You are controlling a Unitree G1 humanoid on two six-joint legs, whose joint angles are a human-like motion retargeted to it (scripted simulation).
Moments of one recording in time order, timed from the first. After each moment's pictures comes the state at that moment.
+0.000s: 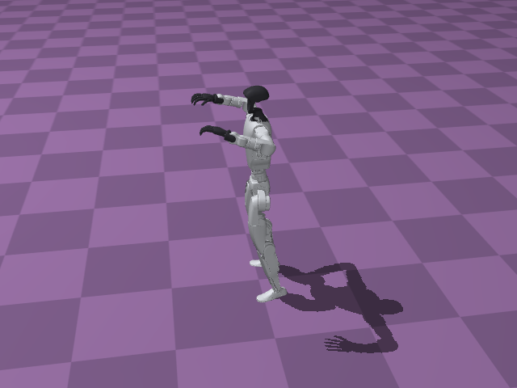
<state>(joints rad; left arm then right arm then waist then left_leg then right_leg) 0.17 1.62 0.49 -0.15 -0.03 -0.26 0.05 0.36 -1.58 -0.64 -0.13 -0.03 -0.20 -0.02 0.06 -0.05 -0.04 0.03 0.12 0.33 0.15 -0.28 -0.14 0.08 -0.17 -0.23 0.04 -0.30 0.14</state>
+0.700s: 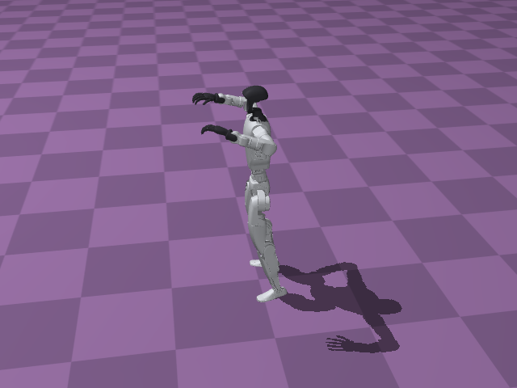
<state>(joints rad) 0.50 1.57 0.84 -0.21 -0.05 -0.26 0.04 0.38 -1.60 -0.68 -0.16 -0.01 -0.20 -0.02 0.03 -0.04 -0.04 0.03 0.11 0.34 0.15 -0.29 -0.14 0.08 -0.17 -0.23 0.04 -0.30 0.14</state>
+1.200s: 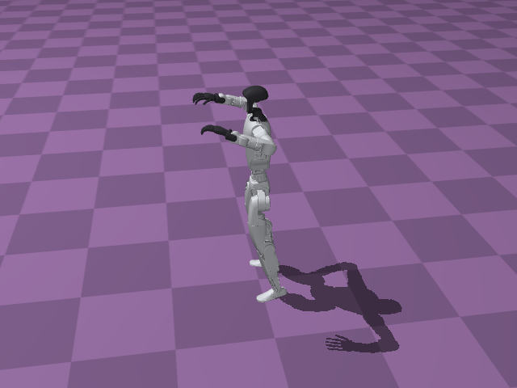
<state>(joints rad) 0.51 1.57 0.85 -0.21 -0.05 -0.26 0.03 0.33 -1.59 -0.64 -0.16 -0.01 -0.20 -0.01 0.02 -0.04 -0.04 0.03 0.11 0.34 0.15 -0.29 -0.14 0.08 -0.17 -0.23 0.04 -0.30 0.14</state>
